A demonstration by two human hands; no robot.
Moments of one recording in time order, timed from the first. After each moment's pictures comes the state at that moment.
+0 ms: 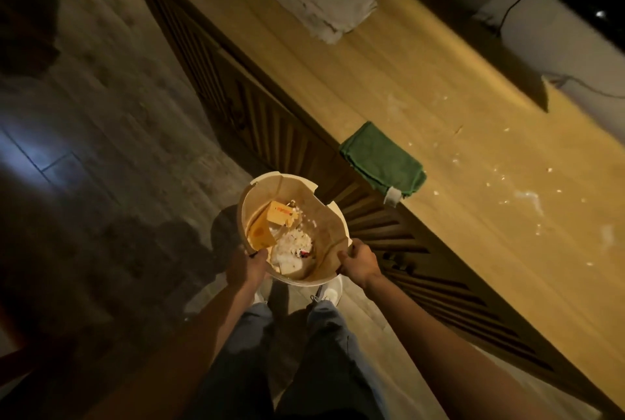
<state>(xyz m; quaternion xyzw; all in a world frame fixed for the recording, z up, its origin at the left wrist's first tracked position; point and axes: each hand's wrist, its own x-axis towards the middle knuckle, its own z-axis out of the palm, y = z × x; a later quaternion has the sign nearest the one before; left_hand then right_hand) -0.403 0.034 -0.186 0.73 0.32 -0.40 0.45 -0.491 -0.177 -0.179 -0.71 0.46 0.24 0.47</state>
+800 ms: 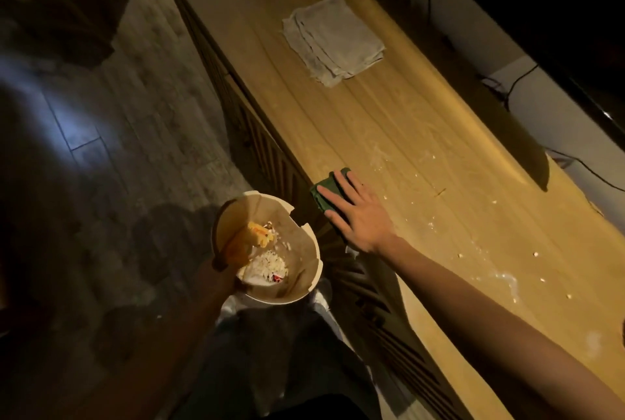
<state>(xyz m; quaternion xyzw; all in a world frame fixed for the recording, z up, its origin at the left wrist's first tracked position) -0.410 -0.013 -0.153 0.73 0.28 -0.32 0.54 -0.363 -0.342 -0.123 -0.98 -0.12 0.14 0.12</state>
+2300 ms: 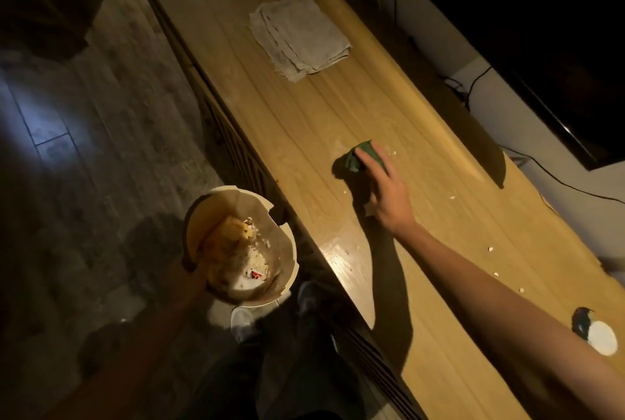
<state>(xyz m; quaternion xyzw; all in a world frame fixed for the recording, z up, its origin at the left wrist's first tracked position) -0.439 -0.058 -0.149 0.85 0.28 -0.15 0.42 -0.376 -0.453 -0.093 -0.96 0.00 -0.02 0.28</state>
